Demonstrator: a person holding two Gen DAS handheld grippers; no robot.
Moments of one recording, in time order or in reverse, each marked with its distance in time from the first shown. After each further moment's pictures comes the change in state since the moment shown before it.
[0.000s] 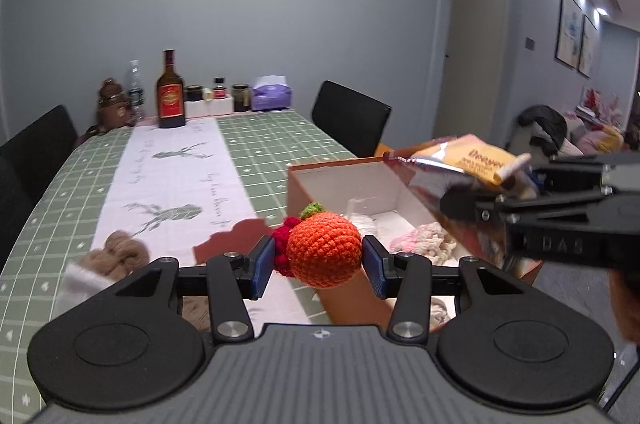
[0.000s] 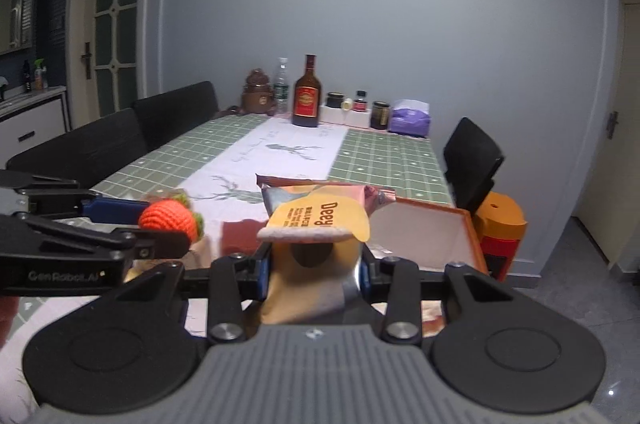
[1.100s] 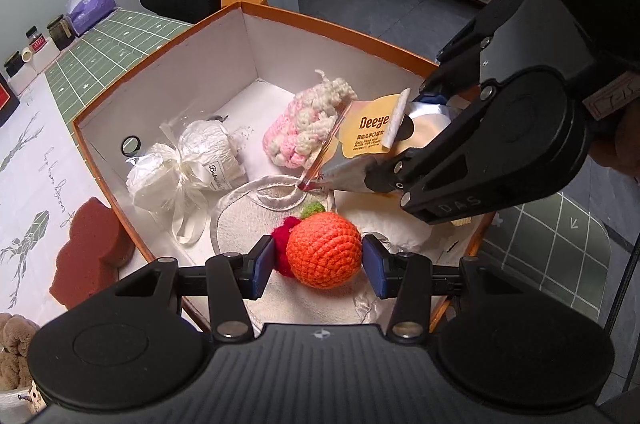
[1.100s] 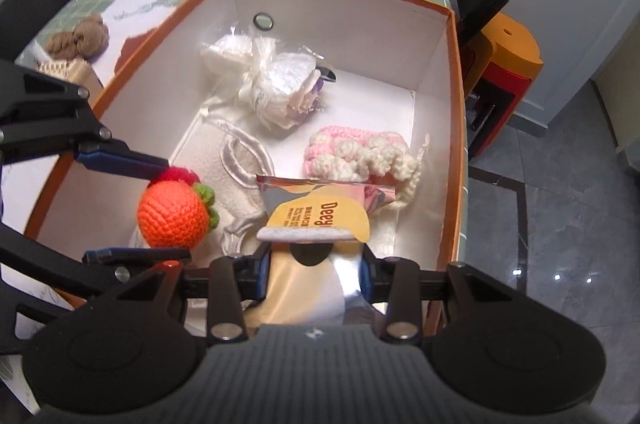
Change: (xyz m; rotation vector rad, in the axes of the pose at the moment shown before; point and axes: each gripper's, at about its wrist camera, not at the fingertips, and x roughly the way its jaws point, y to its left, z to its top) left arm 0.139 -0.086 -0.013 0.424 0.515 -0.269; right arm 0.132 -0.089 -0.035 -0.024 0.653 0.040
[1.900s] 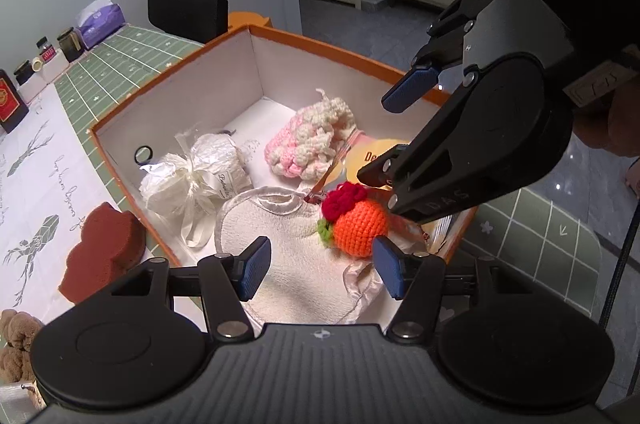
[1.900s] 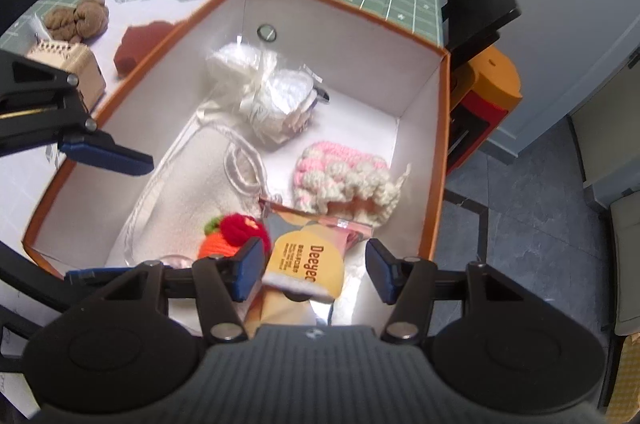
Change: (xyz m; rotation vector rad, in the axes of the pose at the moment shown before) left arm -0.025 0.001 -0.007 -0.014 -0.087 0.004; right arm -0.028 0.019 0.009 -0.091 -0.032 -0.114
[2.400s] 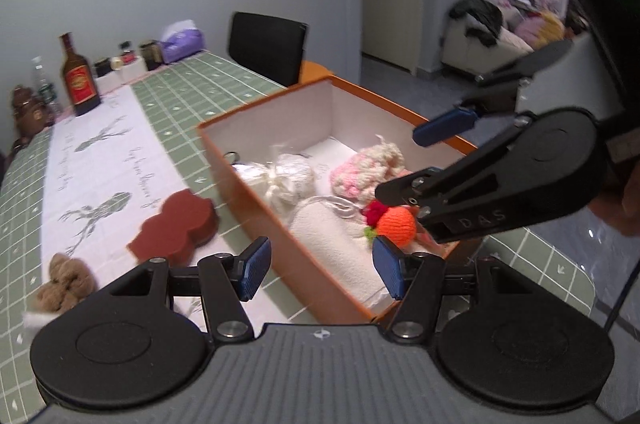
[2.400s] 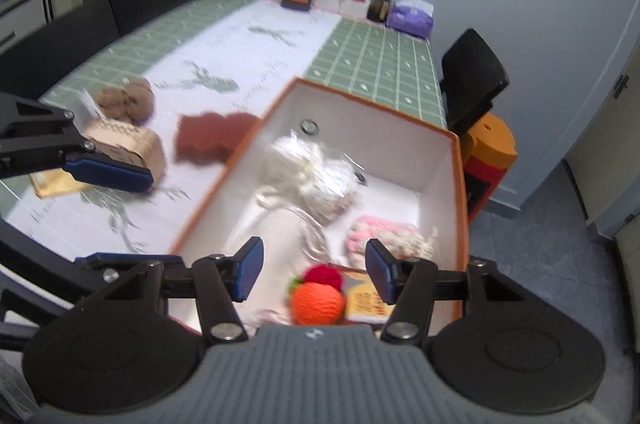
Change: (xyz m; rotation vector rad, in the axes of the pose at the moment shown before) left arm -0.078 0.020 -0.047 -0.187 -0.193 0.135; right arm -0.066 0.056 -0.012 0.060 -0.275 0.031
